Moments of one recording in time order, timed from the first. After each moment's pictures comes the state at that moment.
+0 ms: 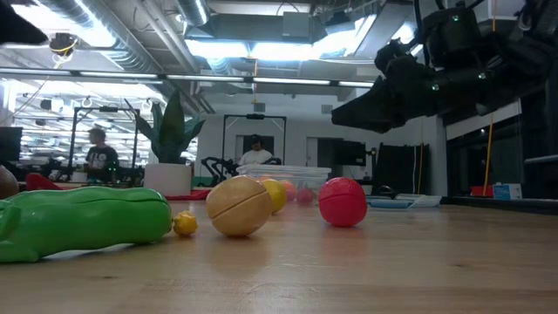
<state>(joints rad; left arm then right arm) -1.09 1.23 0.68 -0.39 -1.03 -1.32 -0.08 1.46 0.36 0.91 0.07 0.02</state>
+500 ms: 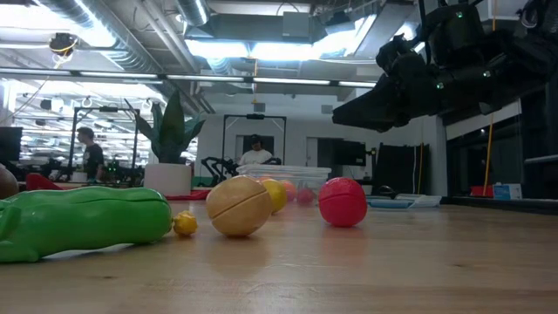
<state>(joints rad) -0.98 1.62 1.20 -1.22 -0.56 -2.06 -0.04 1.46 0.36 0.90 0.07 0.01</state>
